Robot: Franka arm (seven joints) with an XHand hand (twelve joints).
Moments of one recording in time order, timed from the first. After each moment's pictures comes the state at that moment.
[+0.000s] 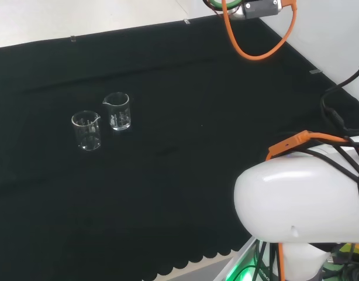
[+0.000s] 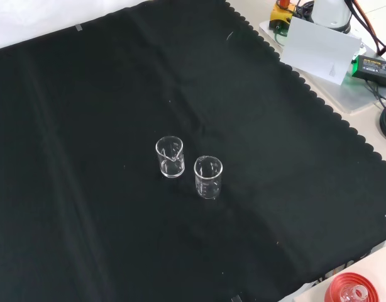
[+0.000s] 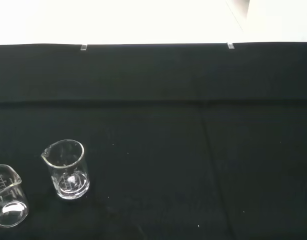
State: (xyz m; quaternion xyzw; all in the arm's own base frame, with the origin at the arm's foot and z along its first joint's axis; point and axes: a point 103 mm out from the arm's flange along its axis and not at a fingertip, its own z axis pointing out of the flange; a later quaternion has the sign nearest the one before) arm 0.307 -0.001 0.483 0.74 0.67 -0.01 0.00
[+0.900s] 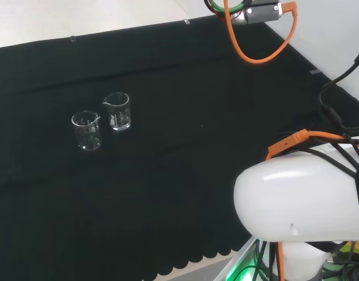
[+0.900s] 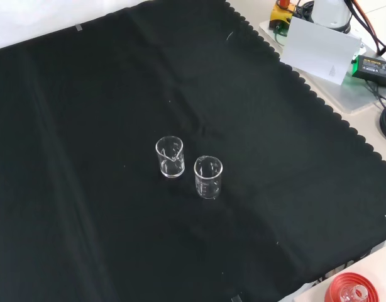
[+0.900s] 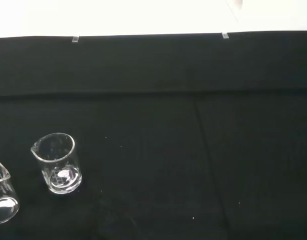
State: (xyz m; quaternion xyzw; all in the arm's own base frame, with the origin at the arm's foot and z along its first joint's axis) arm 0.313 -0.012 0.468 0.74 0.67 -0.01 -0.01
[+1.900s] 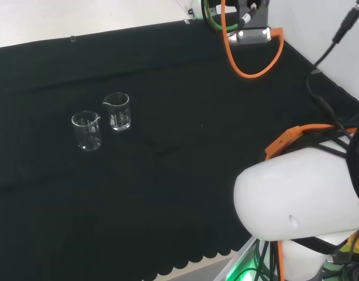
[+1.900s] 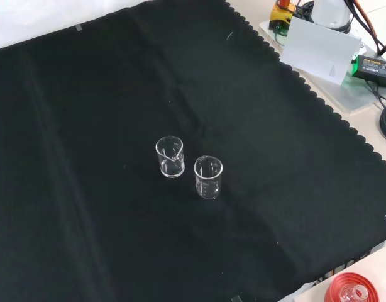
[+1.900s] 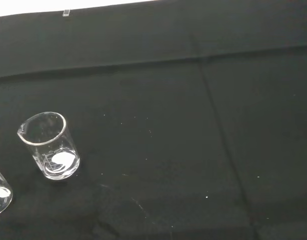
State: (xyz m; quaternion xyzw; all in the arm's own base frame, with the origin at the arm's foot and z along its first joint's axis) arm 0.353 -0.027 0.399 0.75 0.66 -0.01 -0.06
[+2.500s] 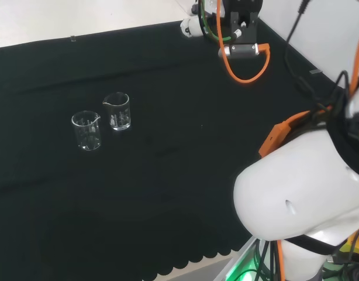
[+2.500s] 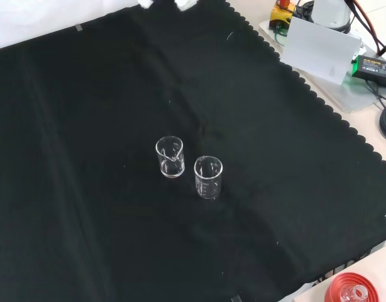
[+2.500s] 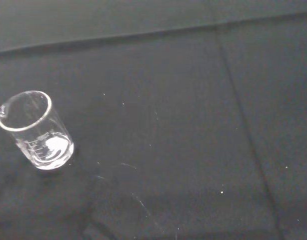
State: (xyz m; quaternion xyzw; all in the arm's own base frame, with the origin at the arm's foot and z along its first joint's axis) arm 0.412 -0.046 0.329 0.74 0.67 -0.01 -0.10
